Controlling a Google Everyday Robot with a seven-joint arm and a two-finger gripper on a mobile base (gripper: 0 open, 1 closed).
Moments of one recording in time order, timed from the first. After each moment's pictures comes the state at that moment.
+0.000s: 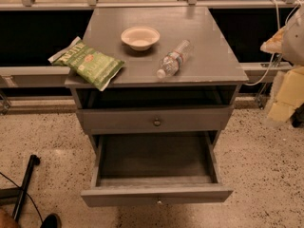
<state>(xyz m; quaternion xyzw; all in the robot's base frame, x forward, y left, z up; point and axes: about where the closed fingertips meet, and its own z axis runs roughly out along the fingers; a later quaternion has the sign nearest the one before) 0.438 -0.217 0.976 -0.60 0.78 -0.03 0.16</state>
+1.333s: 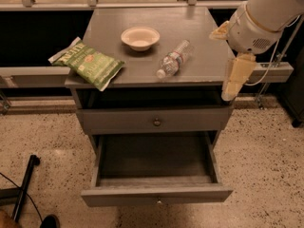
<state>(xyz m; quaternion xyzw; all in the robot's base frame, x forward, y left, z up) 0.552 -0.164 0.939 -0.71 0.67 -0.02 0.21</state>
